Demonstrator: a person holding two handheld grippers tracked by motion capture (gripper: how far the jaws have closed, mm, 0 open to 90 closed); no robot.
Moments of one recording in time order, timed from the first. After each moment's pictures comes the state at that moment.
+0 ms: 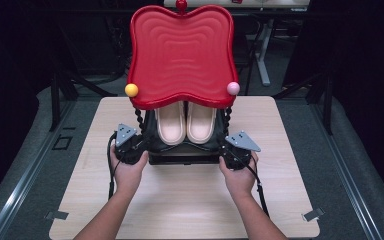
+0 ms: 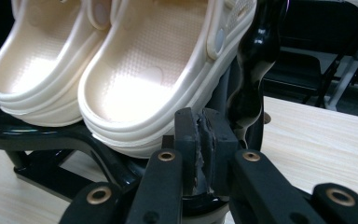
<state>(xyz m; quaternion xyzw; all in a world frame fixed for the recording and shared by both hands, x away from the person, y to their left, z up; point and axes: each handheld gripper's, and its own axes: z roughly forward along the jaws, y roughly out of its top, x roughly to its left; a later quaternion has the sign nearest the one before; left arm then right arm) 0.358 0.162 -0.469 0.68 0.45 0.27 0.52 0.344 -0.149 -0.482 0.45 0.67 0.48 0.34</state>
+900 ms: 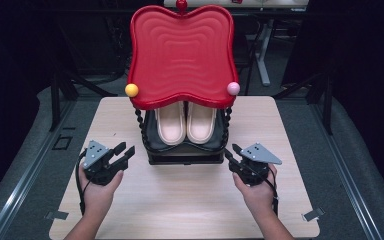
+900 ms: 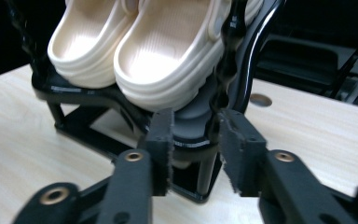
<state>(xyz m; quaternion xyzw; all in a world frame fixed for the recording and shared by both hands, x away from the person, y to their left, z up) 0.300 0.223 -0.465 0.69 0.44 0.29 0.50 0.298 -0.183 -0.468 0.43 0.71 0.47 0.31</state>
